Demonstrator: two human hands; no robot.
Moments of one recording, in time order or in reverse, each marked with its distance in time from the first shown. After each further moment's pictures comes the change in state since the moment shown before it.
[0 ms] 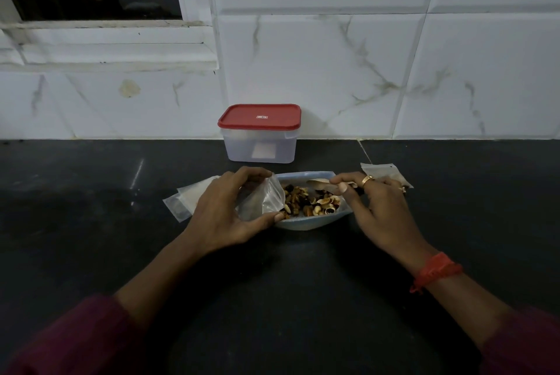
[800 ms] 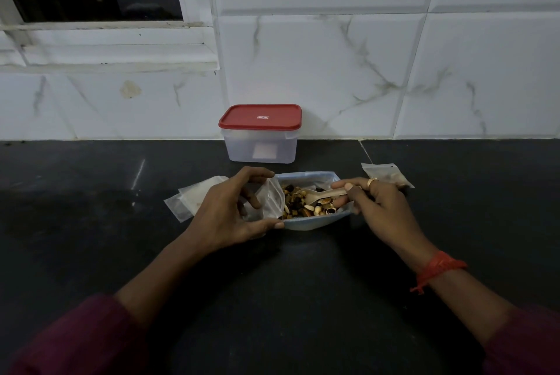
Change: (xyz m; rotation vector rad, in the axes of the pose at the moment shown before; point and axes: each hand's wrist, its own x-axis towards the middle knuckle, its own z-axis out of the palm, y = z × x) left_hand 0.002 0.002 -0.001 -0.063 -0.059 0.014; right_hand 0.001 -0.007 -0.004 0.378 -0.107 0.349
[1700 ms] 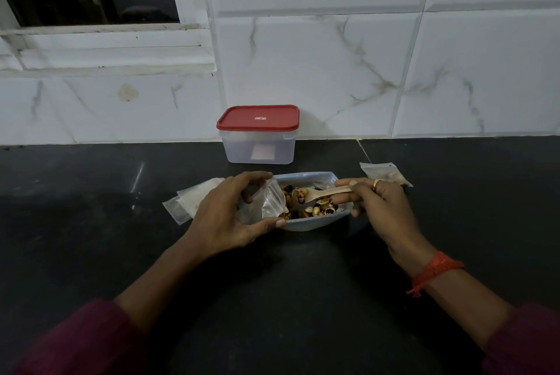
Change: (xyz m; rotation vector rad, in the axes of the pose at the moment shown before) left_hand -0.003 -0.003 0.003 0.075 0.019 -0.047; right_hand -0.002 -0.009 0.004 0.259 0.088 0.236
